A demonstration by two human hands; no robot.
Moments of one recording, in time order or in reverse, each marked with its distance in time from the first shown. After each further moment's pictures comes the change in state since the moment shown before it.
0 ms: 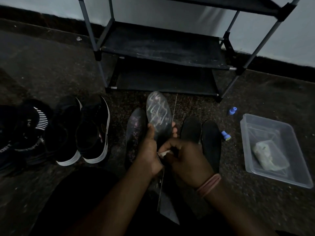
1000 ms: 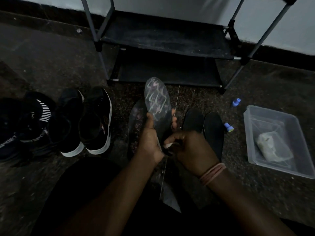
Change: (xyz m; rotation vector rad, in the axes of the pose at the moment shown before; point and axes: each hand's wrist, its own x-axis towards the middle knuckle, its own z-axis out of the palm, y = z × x) left_hand -0.007 0.004 0.002 -0.071 -0.063 0.046; right_hand 0.004 0.005 -0.003 -0.077 -0.017 0.084
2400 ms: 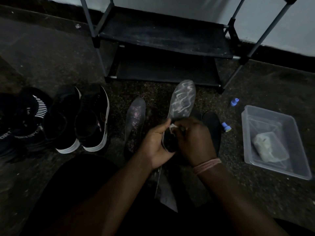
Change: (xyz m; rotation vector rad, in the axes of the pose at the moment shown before) left_hand -0.004 -0.016 0.000 0.010 -0.090 -0.193; right_hand 0.014 0.013 -0.003 -0.211 0.308 -0.116
